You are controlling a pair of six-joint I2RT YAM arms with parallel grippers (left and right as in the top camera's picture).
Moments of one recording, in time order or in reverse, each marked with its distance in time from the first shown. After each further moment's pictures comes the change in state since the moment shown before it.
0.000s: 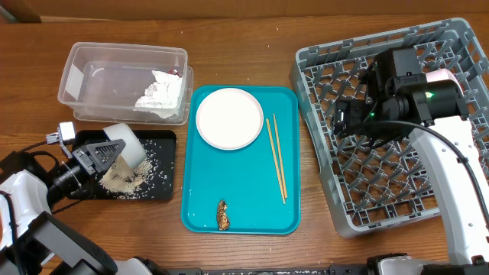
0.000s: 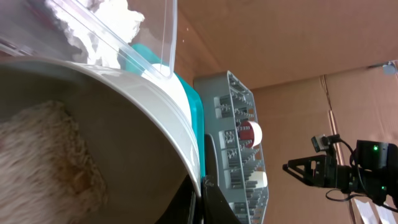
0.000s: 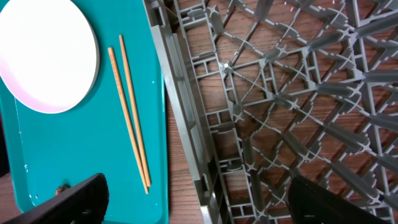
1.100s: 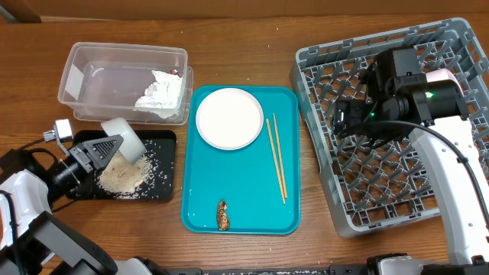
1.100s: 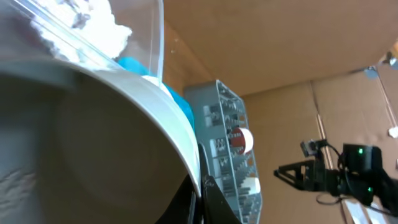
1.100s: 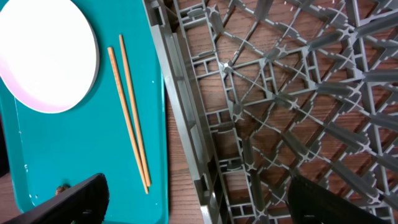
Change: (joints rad) left arm -0.002 0.000 -0.002 0.061 0.058 -0.050; right arm 0.000 0.000 0.000 -0.001 0.000 0.000
